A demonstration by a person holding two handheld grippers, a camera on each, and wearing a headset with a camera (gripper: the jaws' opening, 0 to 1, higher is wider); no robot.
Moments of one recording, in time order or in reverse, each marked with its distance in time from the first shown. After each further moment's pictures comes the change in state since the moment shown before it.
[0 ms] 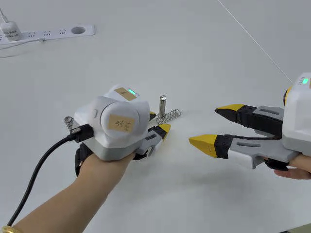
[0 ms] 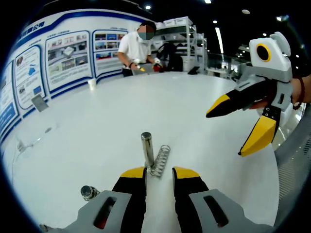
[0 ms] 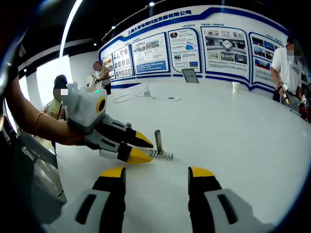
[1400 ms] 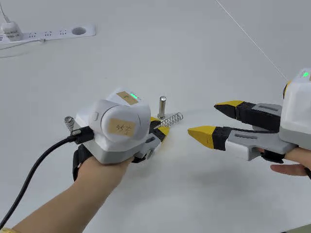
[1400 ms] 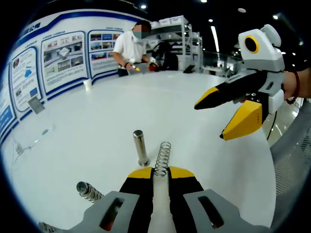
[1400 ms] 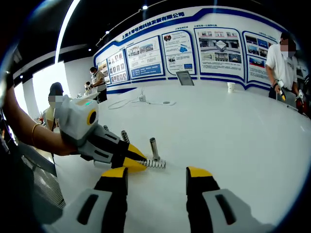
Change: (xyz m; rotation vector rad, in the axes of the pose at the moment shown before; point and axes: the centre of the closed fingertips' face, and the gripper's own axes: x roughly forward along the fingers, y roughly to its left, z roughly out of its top) left arm -0.009 -0.010 -0.001 0.020 0.002 -0.034; right arm 0.001 -0.006 0.014 0.044 -0.039 -0.029
